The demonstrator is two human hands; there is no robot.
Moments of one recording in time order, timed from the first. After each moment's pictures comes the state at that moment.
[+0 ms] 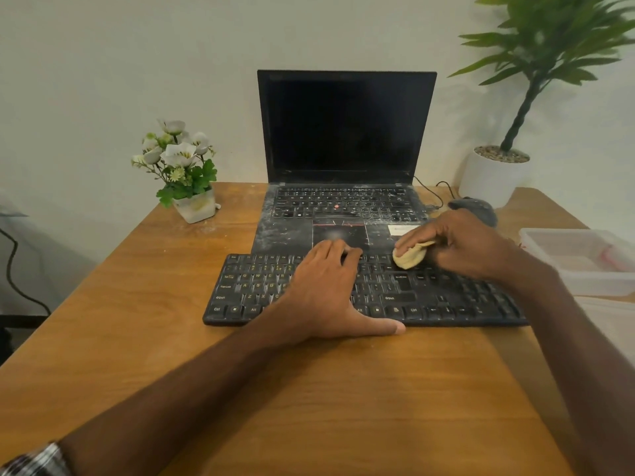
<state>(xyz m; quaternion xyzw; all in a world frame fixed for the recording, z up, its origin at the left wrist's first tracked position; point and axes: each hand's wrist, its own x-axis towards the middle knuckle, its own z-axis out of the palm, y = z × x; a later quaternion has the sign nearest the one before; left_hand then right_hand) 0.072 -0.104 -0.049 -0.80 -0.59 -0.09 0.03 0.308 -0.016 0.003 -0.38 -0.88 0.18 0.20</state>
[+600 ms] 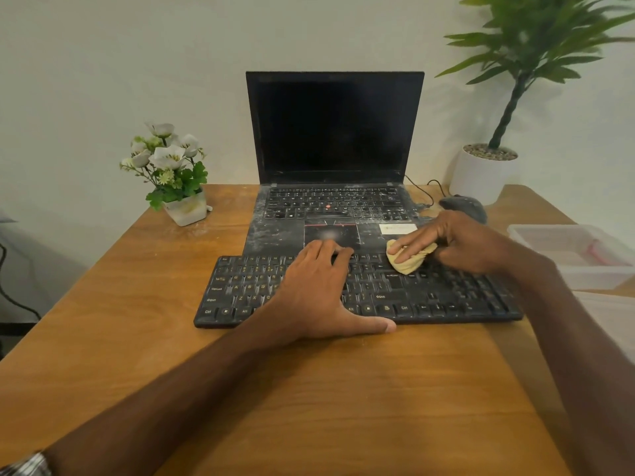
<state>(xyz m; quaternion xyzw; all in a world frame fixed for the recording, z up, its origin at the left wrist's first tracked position) 0.073 -0.103 -0.049 -0.80 -0.60 -0.08 0.02 0.325 -0.008 0.002 -0.38 -0.86 0.28 0.16</state>
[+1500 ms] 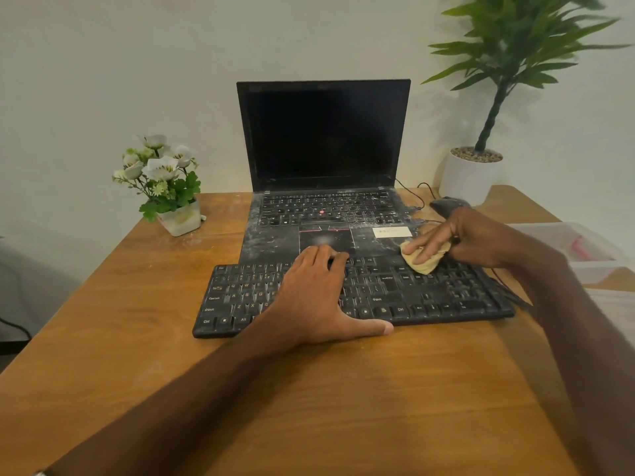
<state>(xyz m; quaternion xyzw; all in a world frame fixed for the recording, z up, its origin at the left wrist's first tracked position) 0.071 -0.104 -0.050 -0.80 -0.59 -0.10 0.03 0.350 -0.003 0.009 -0.45 -0.83 0.30 0.14</state>
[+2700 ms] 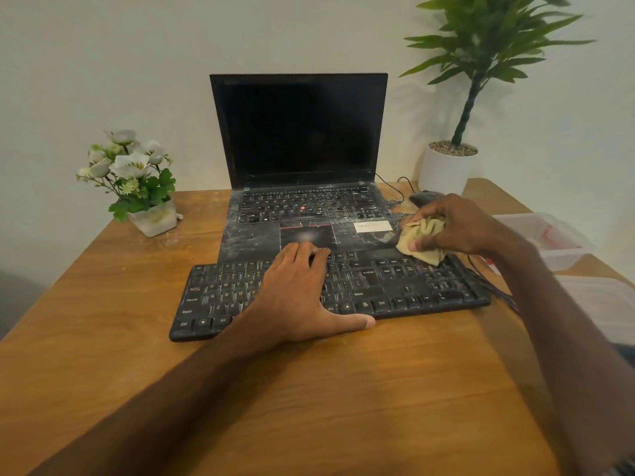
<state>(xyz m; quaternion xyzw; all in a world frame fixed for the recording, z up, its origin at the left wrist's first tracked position) 0.069 -0.103 -0.050 -0.81 -0.58 -0.09 0.04 0.356 0.003 0.007 -0.59 -0.77 0.17 0.19</state>
